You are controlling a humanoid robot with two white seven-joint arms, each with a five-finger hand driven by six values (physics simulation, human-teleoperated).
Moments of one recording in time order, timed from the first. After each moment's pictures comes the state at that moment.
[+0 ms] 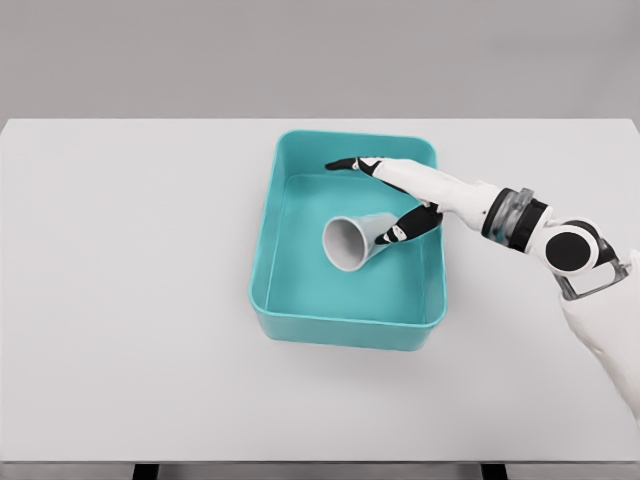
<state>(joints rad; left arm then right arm) 0.03 0.00 -0.15 -0.07 0.14 -0.03 0.17 -0.46 -0.46 0.41 -1.63 0.18 -0.13 0.61</state>
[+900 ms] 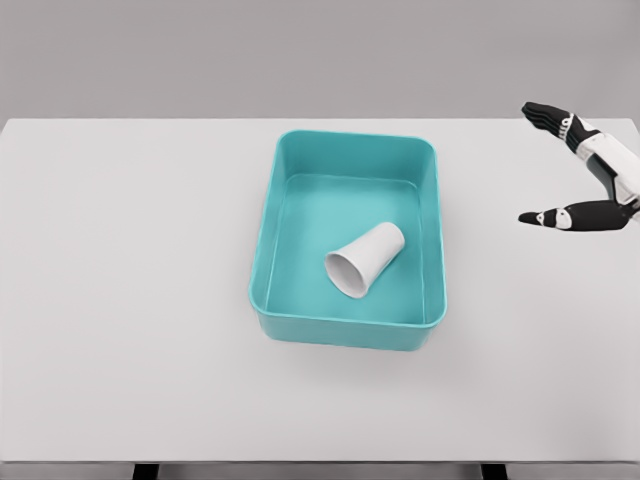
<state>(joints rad) 0.03 0.00 -0.15 -0.07 0.14 -0.03 0.17 -0.11 -0.57 -0.14 -1.68 -0.23 -0.29 0.61</state>
